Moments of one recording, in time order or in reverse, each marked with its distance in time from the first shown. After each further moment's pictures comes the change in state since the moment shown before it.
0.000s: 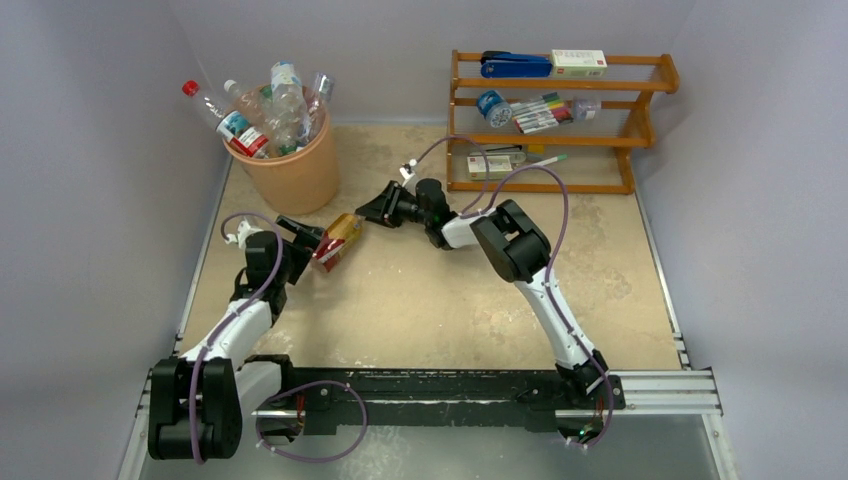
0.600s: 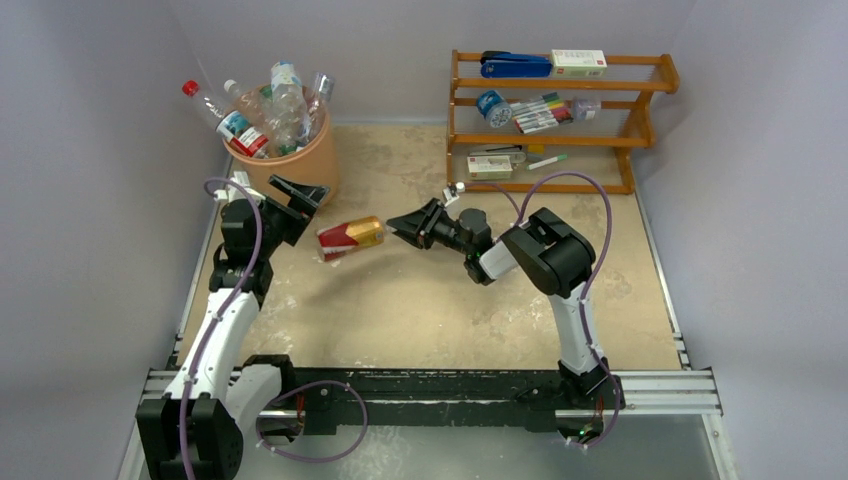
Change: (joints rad) left arm 0.000 -0.115 0.289 -0.156 0.222 0.001; right arm -0.017 -0.341 -0.642 0.462 0.089 0.314
